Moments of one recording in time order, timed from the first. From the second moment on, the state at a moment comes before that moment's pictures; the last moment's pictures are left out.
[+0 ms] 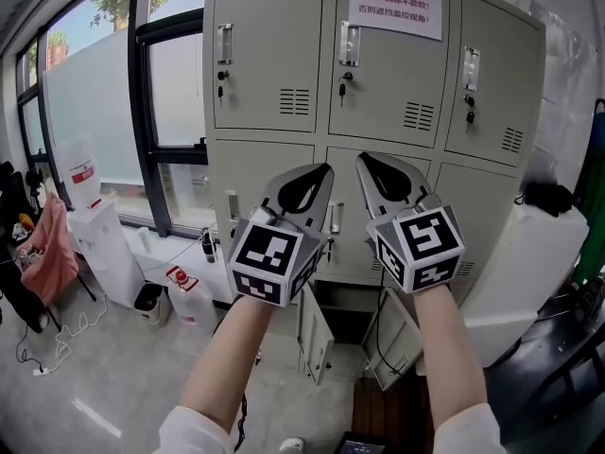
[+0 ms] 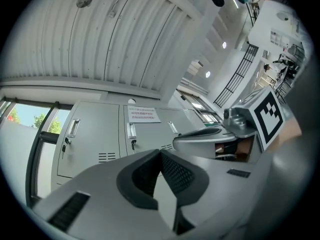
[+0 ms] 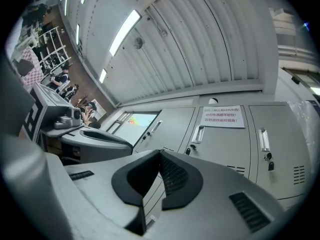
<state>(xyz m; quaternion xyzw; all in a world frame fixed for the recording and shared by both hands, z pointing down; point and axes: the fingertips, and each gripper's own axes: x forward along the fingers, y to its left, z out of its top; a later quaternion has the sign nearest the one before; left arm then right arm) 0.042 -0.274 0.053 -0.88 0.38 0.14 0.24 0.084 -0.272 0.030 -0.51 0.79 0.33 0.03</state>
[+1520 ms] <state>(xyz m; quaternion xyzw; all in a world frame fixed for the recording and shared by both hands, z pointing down) 0.018 -0.247 0.247 -0.93 0.32 0.06 0.16 0.063 -0.246 0.266 -0.50 0.85 0.17 -0.06</state>
